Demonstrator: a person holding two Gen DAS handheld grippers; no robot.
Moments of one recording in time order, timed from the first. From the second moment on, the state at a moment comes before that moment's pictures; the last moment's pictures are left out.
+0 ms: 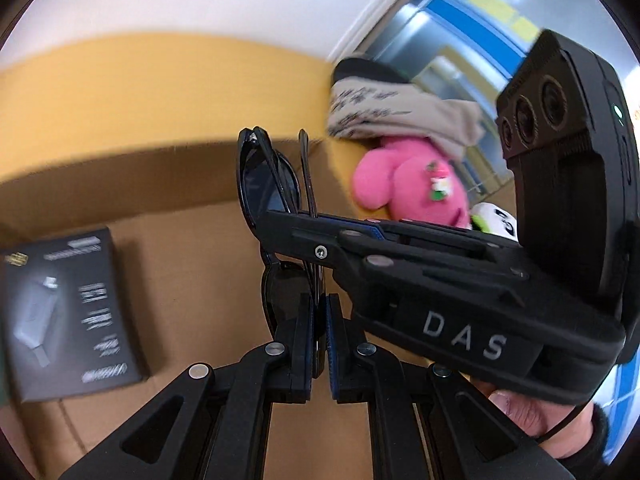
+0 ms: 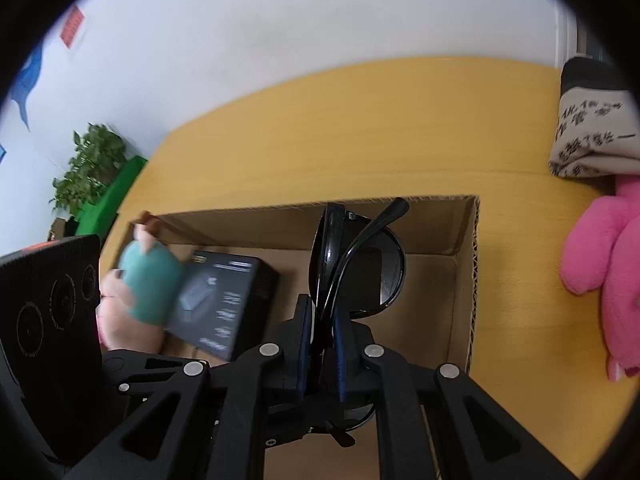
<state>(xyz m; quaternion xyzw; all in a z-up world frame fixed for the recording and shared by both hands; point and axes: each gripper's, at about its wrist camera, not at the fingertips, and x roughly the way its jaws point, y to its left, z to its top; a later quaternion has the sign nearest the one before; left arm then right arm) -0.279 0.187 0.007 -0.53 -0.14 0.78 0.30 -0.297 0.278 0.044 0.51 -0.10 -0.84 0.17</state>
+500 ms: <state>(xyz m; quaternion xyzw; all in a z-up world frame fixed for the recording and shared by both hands) -0.278 0.171 -0.013 -0.55 -0.16 0.78 0.27 -0.290 0.267 0.032 0.52 -0.04 -0.84 0.13</state>
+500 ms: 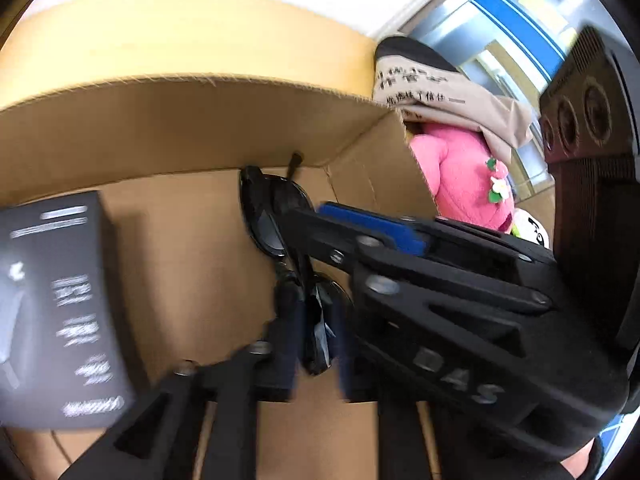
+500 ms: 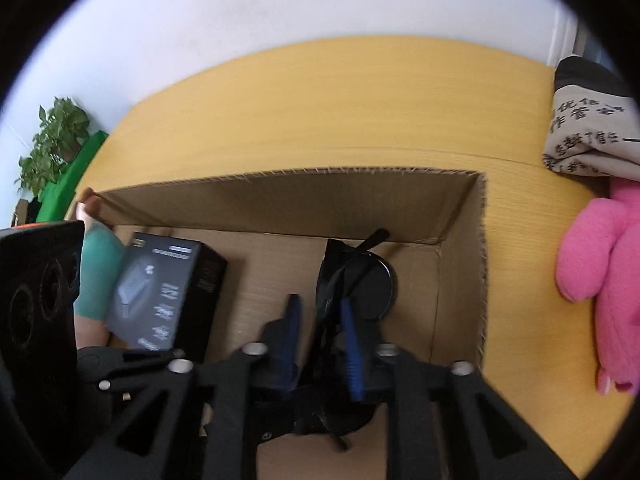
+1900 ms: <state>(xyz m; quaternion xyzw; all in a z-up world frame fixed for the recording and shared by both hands) 0.003 -0.016 -0.016 -0.27 -0.05 0.96 0.03 0.008 0.217 0.017 0.25 0.01 -0.97 0.07</state>
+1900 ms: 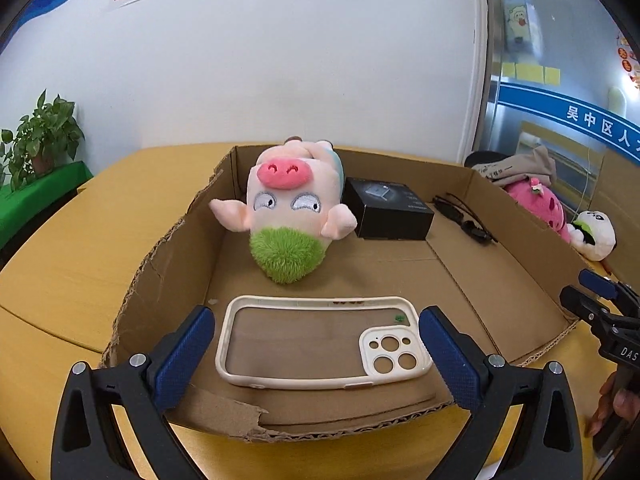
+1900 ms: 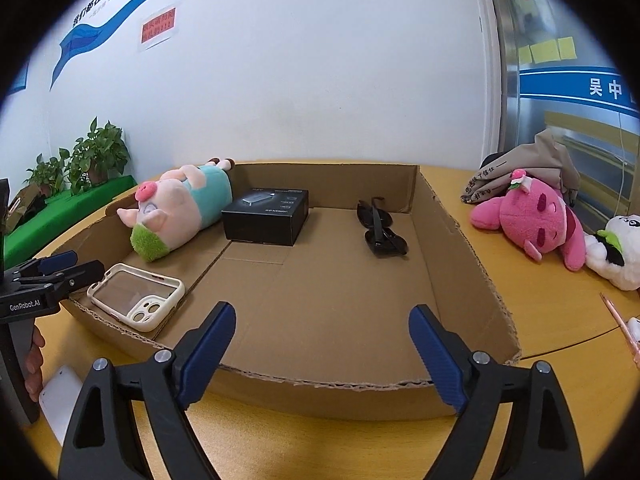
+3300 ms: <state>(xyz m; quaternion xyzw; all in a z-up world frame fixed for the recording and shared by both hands) 0.001 -0.017 -0.017 -0.27 -0.05 0.96 0.04 0.007 0.214 0.017 0.25 0.01 -0.97 0.06</state>
